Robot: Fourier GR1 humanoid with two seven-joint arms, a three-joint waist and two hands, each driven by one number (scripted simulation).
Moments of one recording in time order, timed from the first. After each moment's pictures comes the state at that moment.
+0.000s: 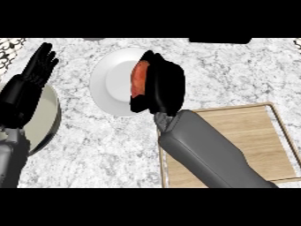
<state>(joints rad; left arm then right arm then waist) -0.31 0.29 0.07 -1.59 0.06 -0.08 0.12 -0.84 0.00 0.55 -1.28 0.91 -0.31 0.99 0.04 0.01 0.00</state>
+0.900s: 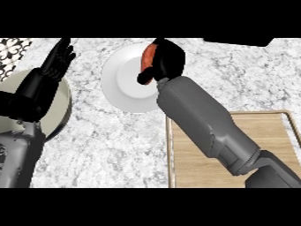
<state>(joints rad) -0.37 0.24 0.02 -1.58 0.04 -0.08 0.12 -1.15 0.00 0.54 -0.59 0.54 -0.59 0.83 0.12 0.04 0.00</state>
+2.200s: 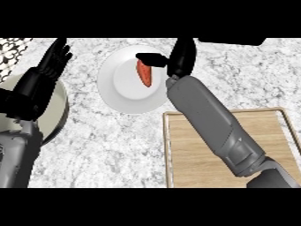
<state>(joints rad) -0.38 0.25 0.04 -1.57 0.04 -0.08 0.13 -1.09 0.00 0.33 -0.62 0.07 -1.00 0.29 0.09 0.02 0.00</state>
